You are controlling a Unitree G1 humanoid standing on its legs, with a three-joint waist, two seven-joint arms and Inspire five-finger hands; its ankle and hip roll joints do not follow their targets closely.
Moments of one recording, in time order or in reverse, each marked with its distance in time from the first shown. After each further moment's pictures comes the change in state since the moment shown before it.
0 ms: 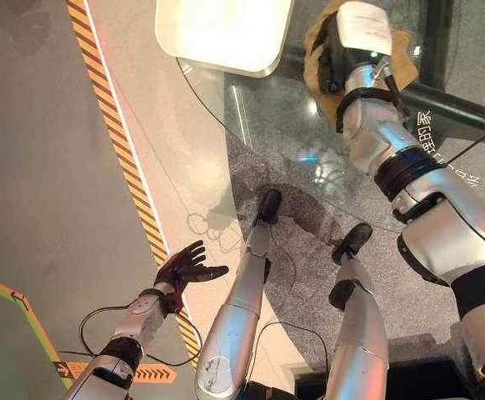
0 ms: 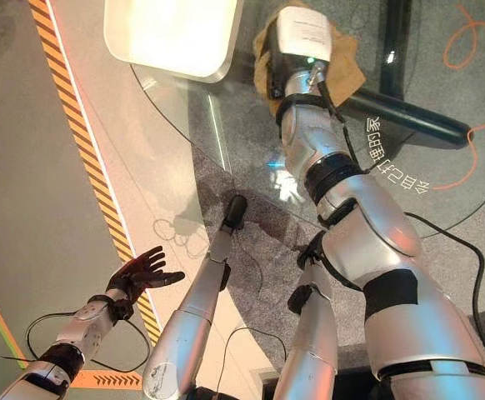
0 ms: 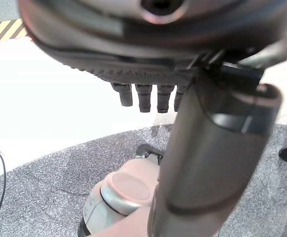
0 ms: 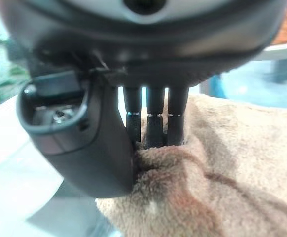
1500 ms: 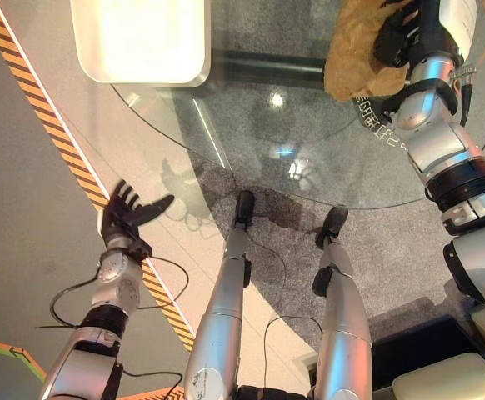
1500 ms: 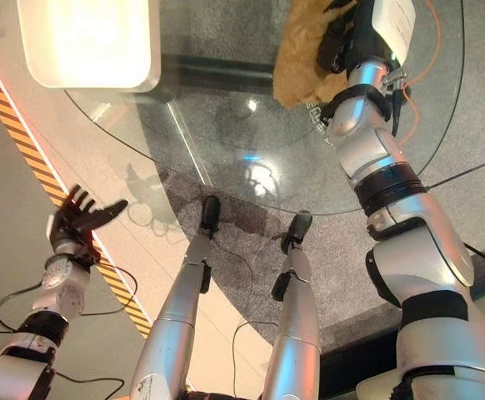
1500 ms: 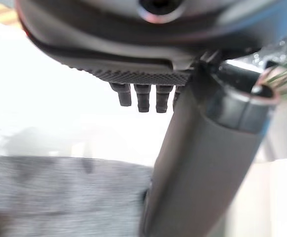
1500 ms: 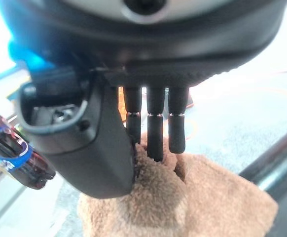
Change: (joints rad) left arm -0.198 0.090 0.213 -0.167 -0.229 -0.247 0.437; right arm 0.213 -0.216 -0.264 -0.385 0.222 -0.032 -0.144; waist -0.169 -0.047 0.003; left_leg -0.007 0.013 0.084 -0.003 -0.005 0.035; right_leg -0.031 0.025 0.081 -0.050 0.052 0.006
